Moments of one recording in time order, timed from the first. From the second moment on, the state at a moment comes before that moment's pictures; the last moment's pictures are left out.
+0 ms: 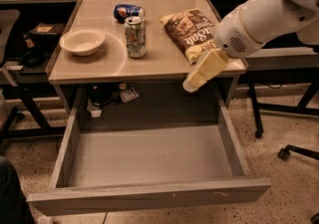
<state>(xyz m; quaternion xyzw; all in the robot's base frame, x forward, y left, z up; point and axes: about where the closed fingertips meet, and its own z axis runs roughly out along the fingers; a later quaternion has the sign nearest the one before) 0.550 -0.107 0.916 -0.52 0.79 0.11 0.31</state>
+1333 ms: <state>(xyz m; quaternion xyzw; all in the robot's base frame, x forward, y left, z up) 0.617 -0.041 0.887 -0.48 0.77 0.18 0.38</state>
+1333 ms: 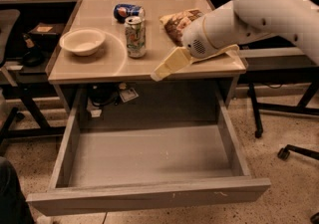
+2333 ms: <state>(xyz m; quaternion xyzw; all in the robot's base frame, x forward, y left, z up) 0.662 0.002 0.873 -0.47 0.76 0.21 0.40</state>
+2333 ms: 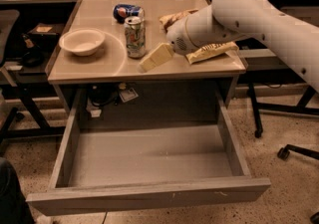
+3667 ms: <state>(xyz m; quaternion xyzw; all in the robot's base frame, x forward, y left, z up) 0.728 0.041 0.859 -0.46 0.74 0.25 0.42</state>
